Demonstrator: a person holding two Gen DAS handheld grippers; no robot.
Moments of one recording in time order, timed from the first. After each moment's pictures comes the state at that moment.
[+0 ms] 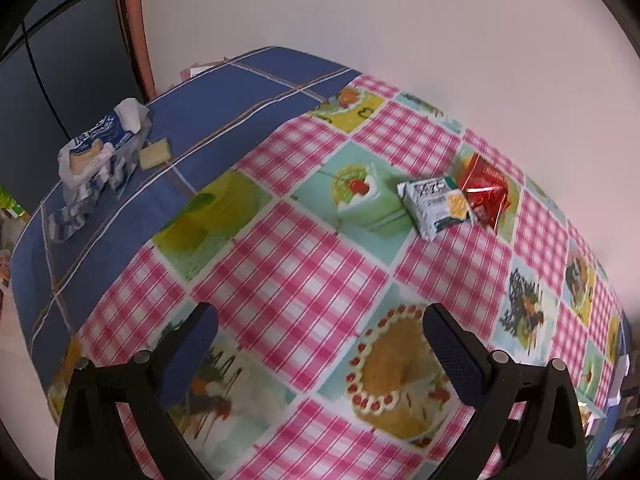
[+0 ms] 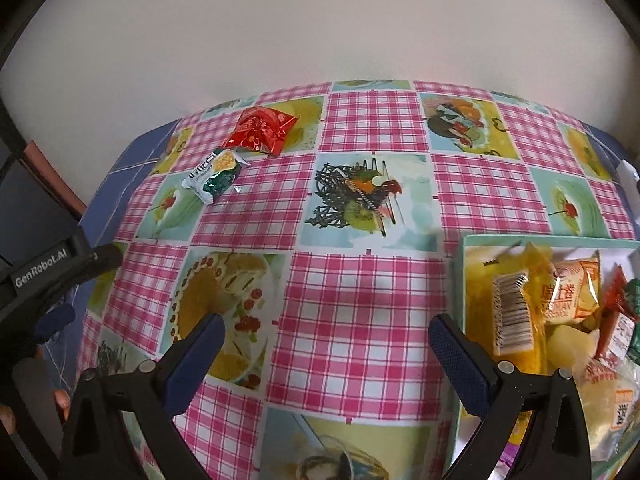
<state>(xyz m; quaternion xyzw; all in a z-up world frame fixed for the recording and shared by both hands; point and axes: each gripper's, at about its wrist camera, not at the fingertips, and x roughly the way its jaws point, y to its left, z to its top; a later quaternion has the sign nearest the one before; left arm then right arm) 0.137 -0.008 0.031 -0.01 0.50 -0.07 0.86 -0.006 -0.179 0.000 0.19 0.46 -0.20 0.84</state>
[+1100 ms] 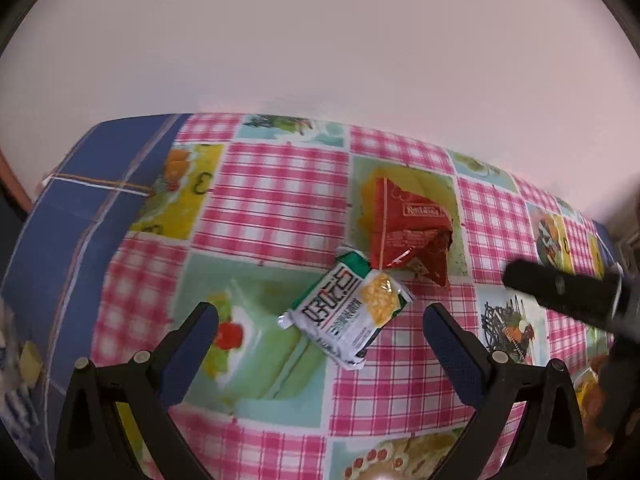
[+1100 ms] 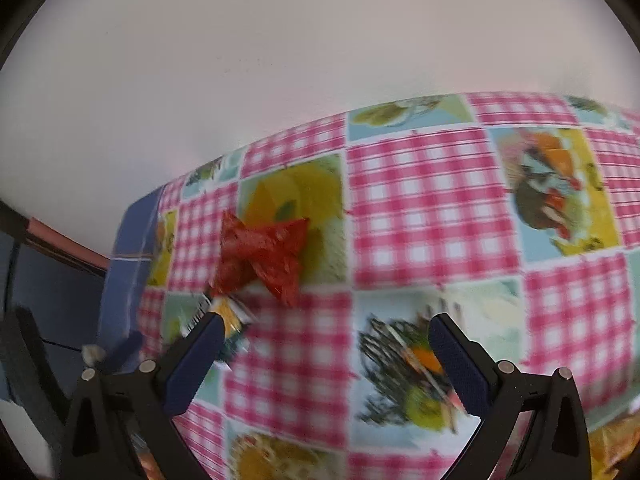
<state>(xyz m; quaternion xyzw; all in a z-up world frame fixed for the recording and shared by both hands) 0.254 -0.103 0.007 0.12 0.47 -0.31 0.82 0.158 -0.278 -0.006 0.31 0.47 -0.17 0.81</state>
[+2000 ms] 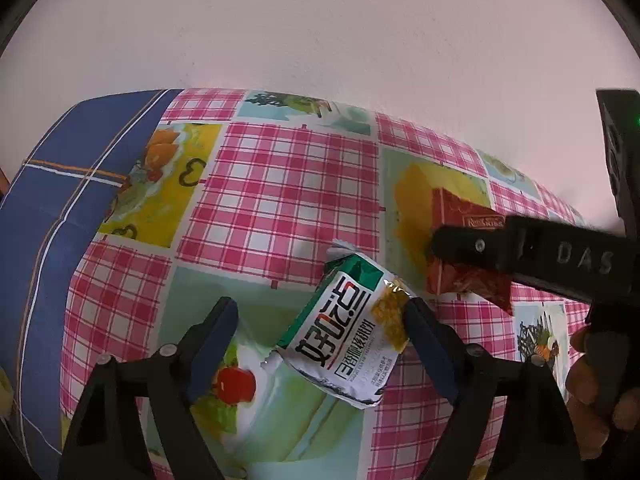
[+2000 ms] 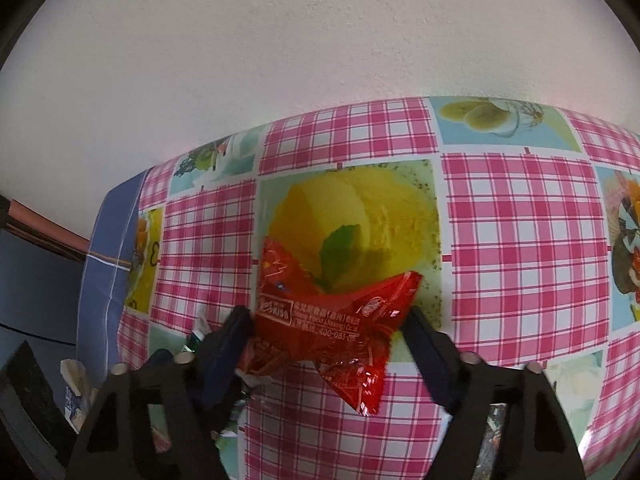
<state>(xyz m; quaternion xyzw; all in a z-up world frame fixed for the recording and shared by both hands) 0.304 -0.103 -0.030 0.09 0.49 -0.32 0.81 0.246 -0.261 -0.042 0.27 0.51 -0.18 0.80</state>
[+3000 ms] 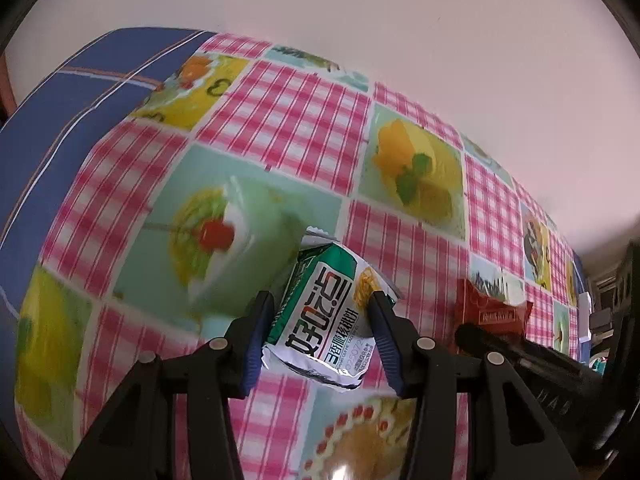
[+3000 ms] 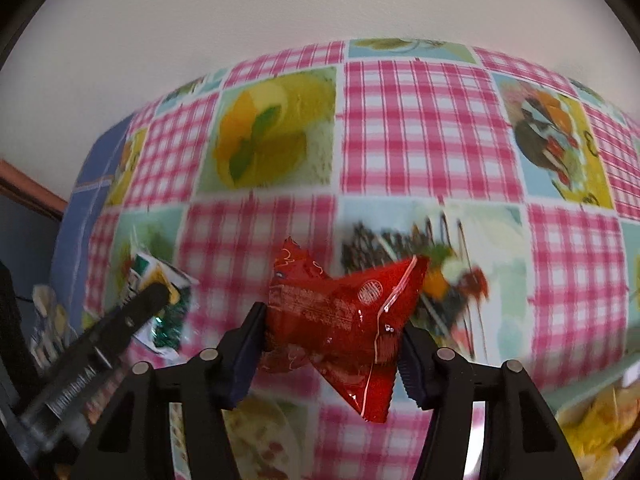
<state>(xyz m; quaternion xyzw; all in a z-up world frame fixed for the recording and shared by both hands) 0.239 -0.067 -0.031 0.01 0.55 -0.29 0.78 0.123 -0.232 -0.041 0.21 0.55 -0.20 0.79</state>
